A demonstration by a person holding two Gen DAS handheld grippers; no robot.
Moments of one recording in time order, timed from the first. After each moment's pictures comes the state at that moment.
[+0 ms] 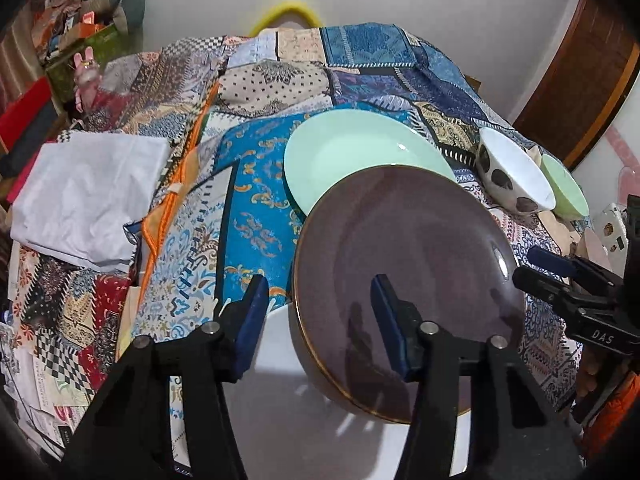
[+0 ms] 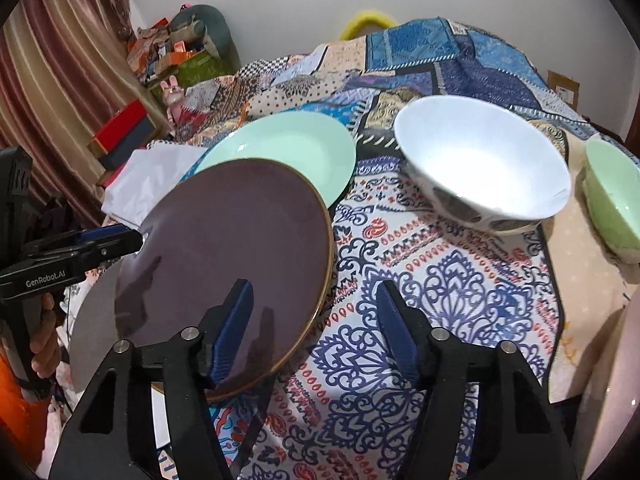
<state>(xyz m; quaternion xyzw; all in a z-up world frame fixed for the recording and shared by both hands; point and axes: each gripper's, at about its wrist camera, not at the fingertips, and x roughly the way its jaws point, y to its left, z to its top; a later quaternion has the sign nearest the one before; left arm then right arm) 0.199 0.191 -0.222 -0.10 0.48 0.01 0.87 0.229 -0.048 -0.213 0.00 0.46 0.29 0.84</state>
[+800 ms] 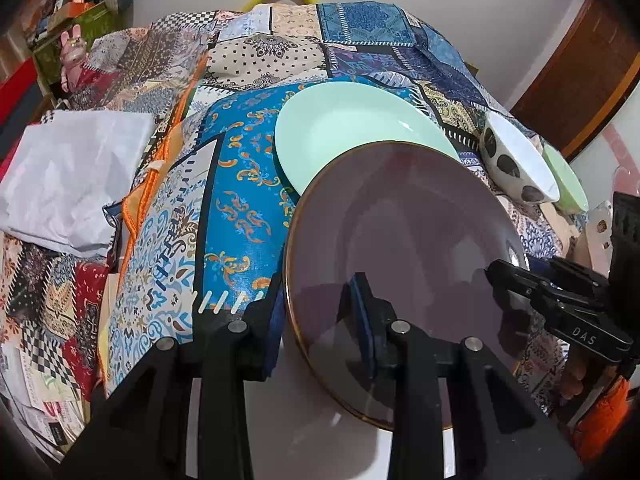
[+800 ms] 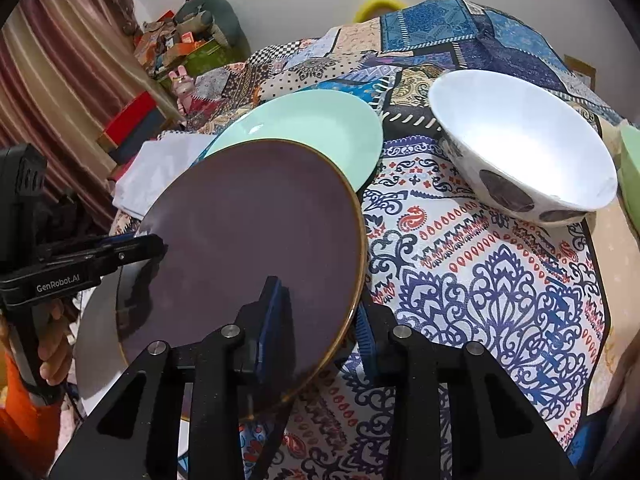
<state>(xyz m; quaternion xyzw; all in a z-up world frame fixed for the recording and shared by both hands) 0.211 0.194 -0.241 -0.12 0.51 -0.01 0.85 0.239 -0.033 -0.226 0.02 0.49 0.31 0.82</state>
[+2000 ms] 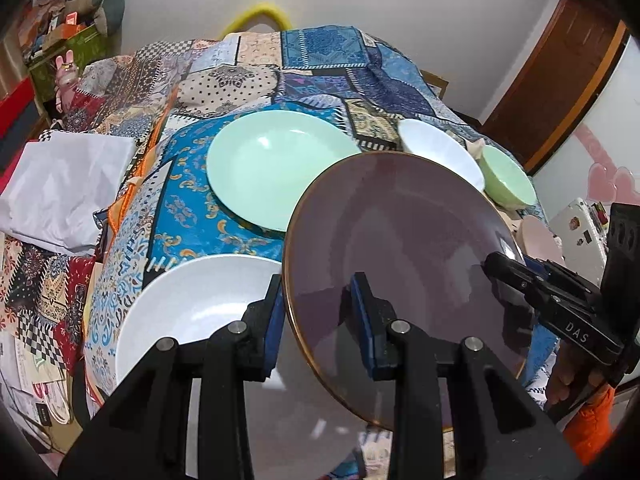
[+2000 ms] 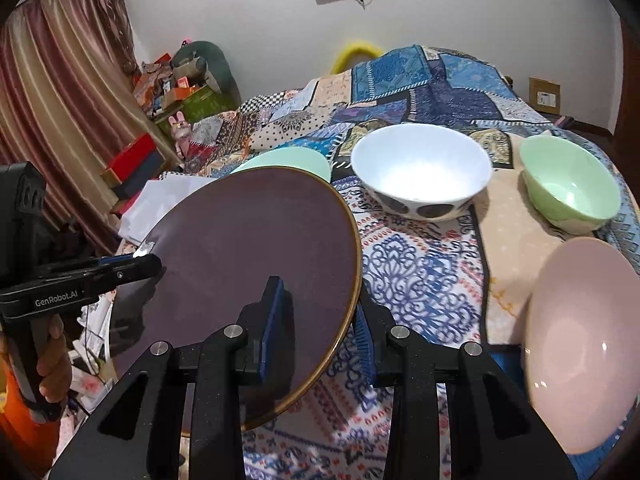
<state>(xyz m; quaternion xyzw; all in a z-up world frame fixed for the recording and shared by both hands) 0.164 0.118 -0.182 -0.12 0.47 -0.03 0.87 0.190 -0.103 -0.177 0.04 0.42 0.28 0.86</state>
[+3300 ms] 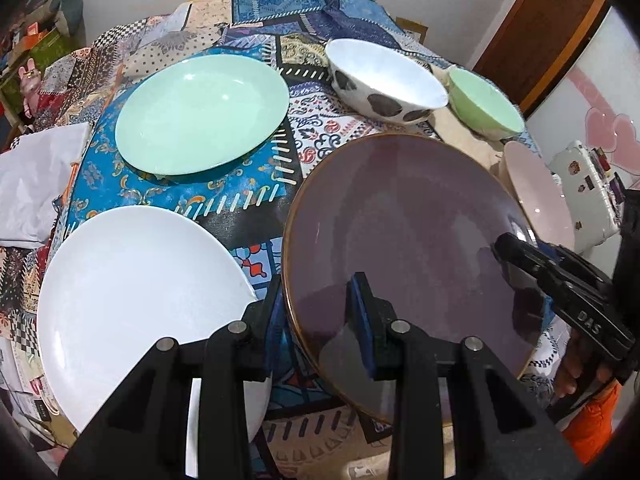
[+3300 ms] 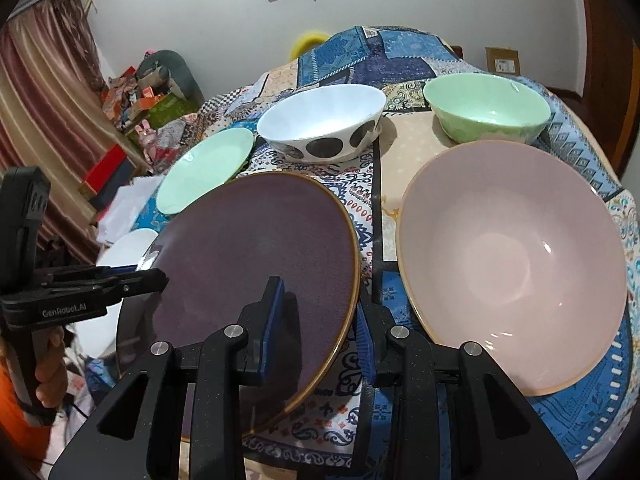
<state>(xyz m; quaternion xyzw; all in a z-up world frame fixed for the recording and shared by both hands) 0.176 0.031 -0.225 -0.08 0.54 -0.06 0.84 0.166 -0.172 -0.208 0.07 0.44 0.23 0.87</state>
